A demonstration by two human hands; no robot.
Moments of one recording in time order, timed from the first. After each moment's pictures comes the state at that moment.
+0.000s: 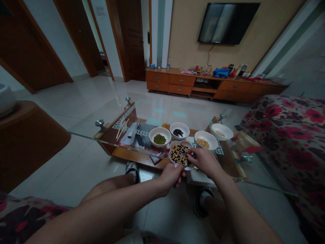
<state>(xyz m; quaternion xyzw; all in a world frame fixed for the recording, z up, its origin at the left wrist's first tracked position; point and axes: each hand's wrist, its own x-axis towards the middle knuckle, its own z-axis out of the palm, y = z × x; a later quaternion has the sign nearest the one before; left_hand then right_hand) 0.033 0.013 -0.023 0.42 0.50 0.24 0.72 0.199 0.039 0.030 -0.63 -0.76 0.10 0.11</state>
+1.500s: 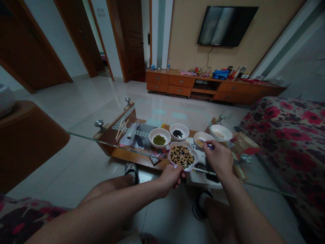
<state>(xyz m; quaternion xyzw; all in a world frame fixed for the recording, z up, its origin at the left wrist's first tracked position) 0.033 0.011 -0.014 0.41 0.51 0.24 0.72 0.220 0.040 0.039 -0.80 -0.55 -0.08 0.23</state>
